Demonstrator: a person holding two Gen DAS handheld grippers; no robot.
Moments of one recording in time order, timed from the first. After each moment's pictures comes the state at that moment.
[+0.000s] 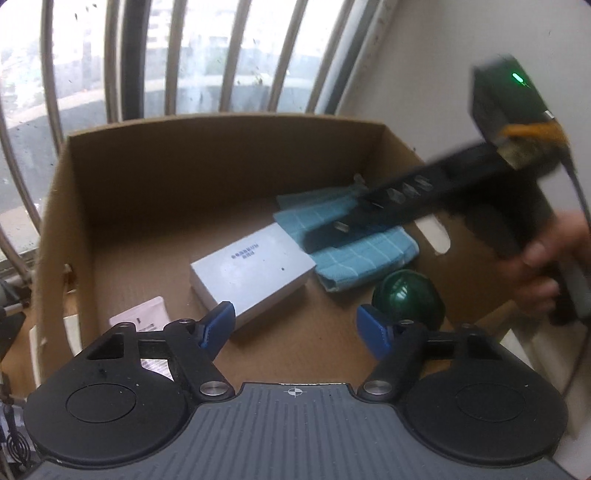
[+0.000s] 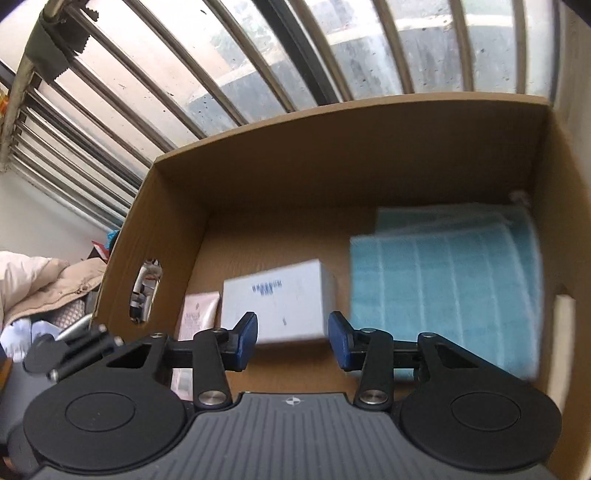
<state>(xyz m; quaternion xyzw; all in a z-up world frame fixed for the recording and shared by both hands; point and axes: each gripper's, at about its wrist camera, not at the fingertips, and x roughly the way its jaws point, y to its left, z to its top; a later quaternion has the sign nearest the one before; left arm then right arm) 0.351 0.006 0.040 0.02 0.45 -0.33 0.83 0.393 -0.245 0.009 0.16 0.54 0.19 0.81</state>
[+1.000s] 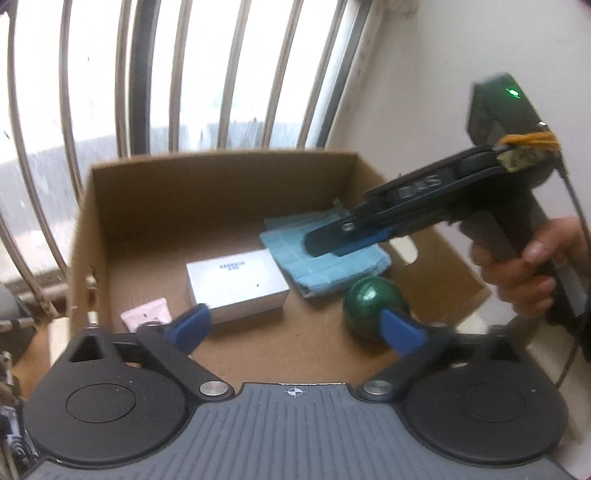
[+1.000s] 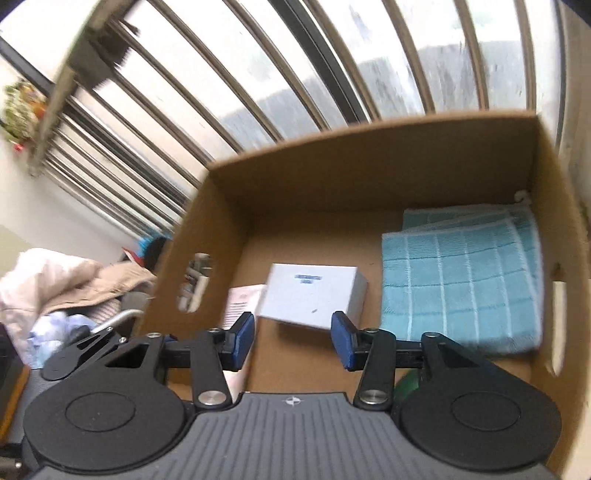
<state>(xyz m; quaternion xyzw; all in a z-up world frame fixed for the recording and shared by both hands) 0.286 0.025 0.080 0.02 0.37 -0.32 0.87 0.324 -0.261 0.051 0.18 0.49 0.23 0.82</state>
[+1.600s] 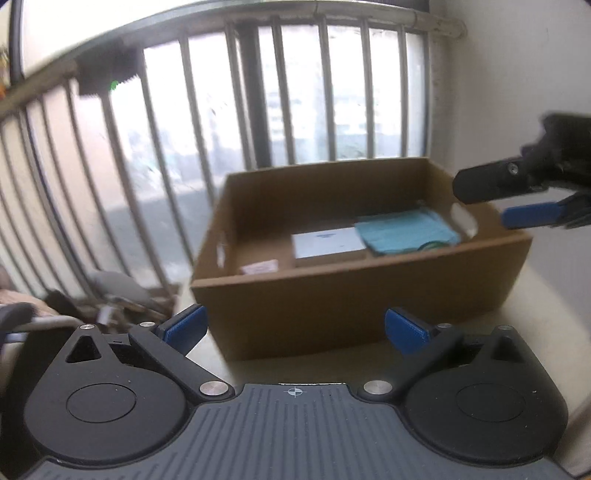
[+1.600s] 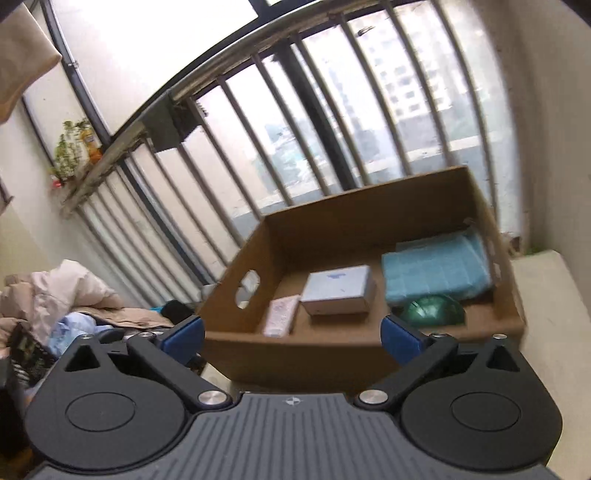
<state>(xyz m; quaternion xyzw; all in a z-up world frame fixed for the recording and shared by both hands) 0.137 0.021 0.071 0.10 0.28 -0.09 0.95 0.152 -0.254 0.078 0.18 0.31 0.18 0.92</state>
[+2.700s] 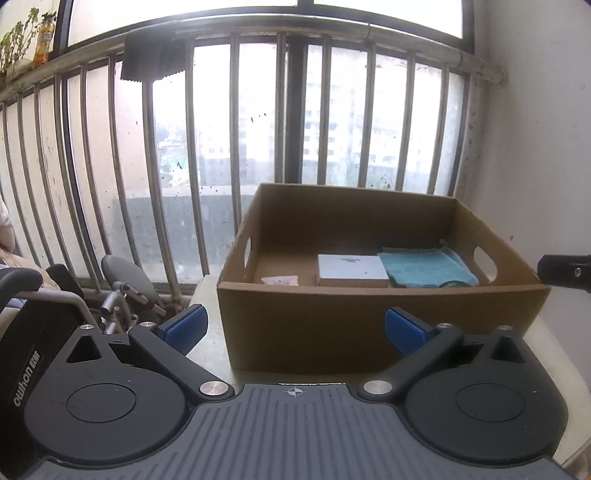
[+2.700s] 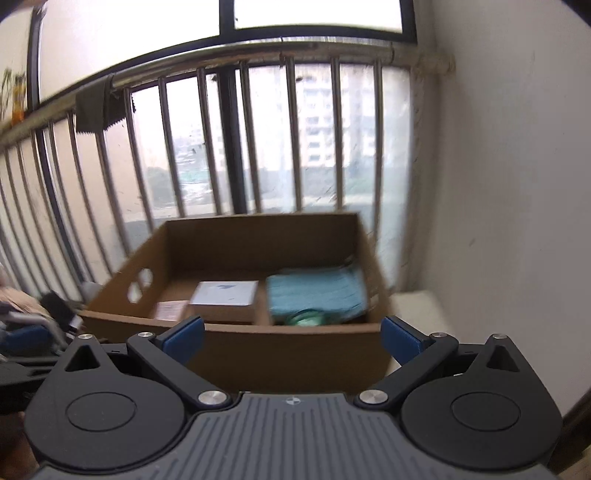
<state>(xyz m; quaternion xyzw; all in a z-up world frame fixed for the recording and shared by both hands) 0.150 0.049 0.073 0.00 0.26 -0.07 0.96 0.104 -0.228 0.082 0.05 0.27 0.00 0.96</state>
